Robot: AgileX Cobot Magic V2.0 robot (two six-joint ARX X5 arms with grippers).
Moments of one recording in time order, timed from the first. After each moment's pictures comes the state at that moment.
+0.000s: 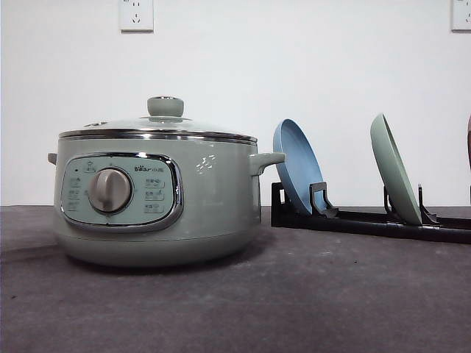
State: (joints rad) left_arx -0.06 0.59 0.92 -0.46 0.19 -0.27; right_arx 0.01 0.45 0.86 -0.59 -0.39 0.28
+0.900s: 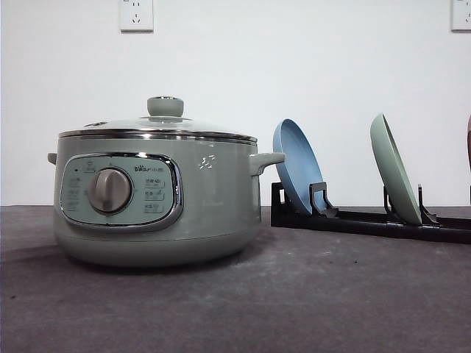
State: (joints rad) left_arx -0.31 0.90 1.26 -0.88 0.56 -0.01; right_arx 0.30 0.66 1.11 -0.85 -0.51 0.01
